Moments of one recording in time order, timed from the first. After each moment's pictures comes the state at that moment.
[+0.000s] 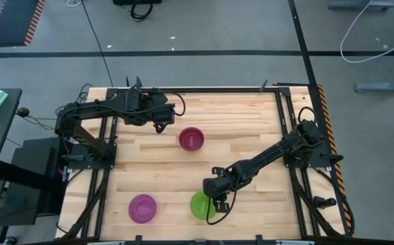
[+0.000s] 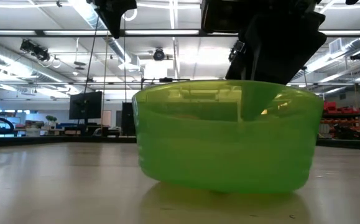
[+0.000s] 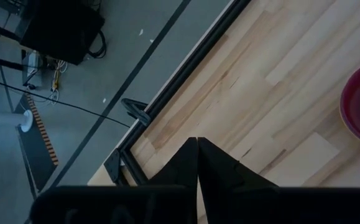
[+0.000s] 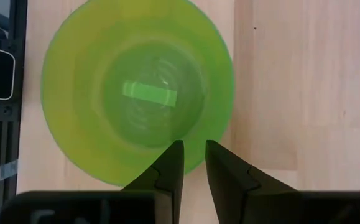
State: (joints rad) left arm 0.06 1.58 1.73 -1.56 -0.76 -0.57; right arm 0.42 1.90 1.29 -0.51 -0.03 0.45
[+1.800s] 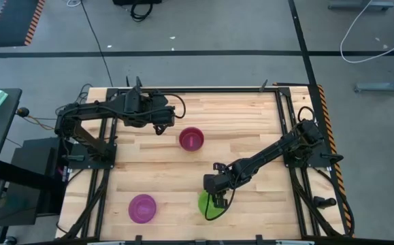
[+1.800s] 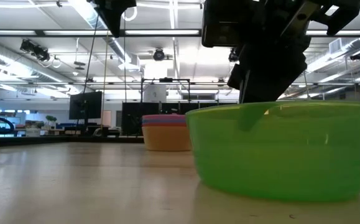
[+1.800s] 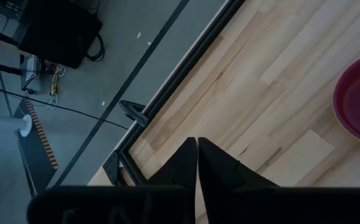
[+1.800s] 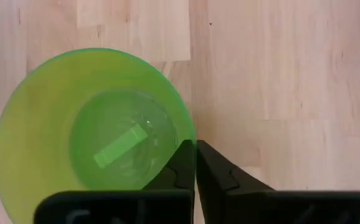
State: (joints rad) left arm 0.04 1.58 1.73 -1.57 -0.76 -0.57; right arm 0.41 1.90 1.25 -0.50 0.06 0.46
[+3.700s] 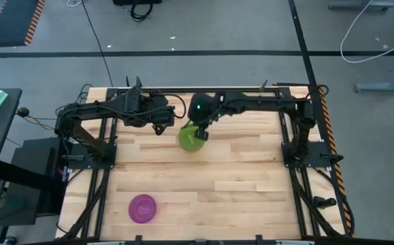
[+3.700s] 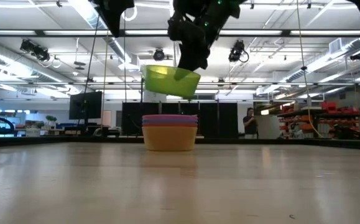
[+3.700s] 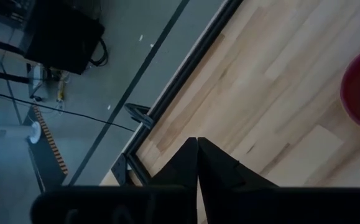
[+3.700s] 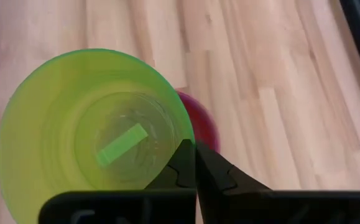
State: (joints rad) left arm 0.04 1.58 1.73 -1.57 -0.77 -0.51; right arm -0.21 1.87 1.66 -0.78 -0.05 -0.02
